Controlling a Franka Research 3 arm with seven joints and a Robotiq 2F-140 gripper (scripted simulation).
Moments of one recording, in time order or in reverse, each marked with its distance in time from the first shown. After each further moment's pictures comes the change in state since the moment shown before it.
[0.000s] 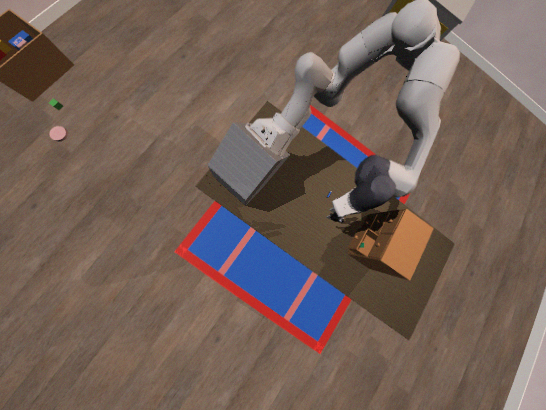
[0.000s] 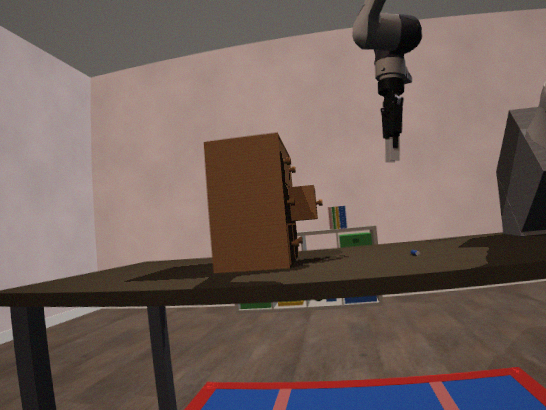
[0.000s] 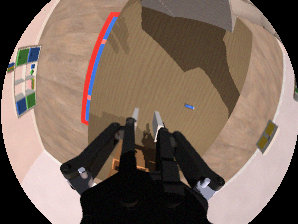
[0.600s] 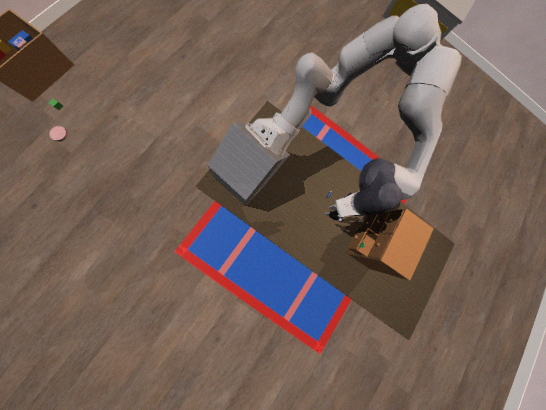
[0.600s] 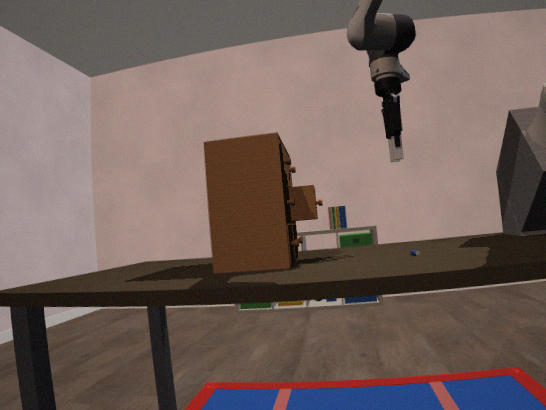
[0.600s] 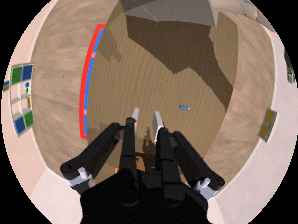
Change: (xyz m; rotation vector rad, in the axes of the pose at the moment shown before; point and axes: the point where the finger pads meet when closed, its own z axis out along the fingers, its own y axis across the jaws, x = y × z) arm 0.007 0.008 -0.001 -0.049 0.091 0.113
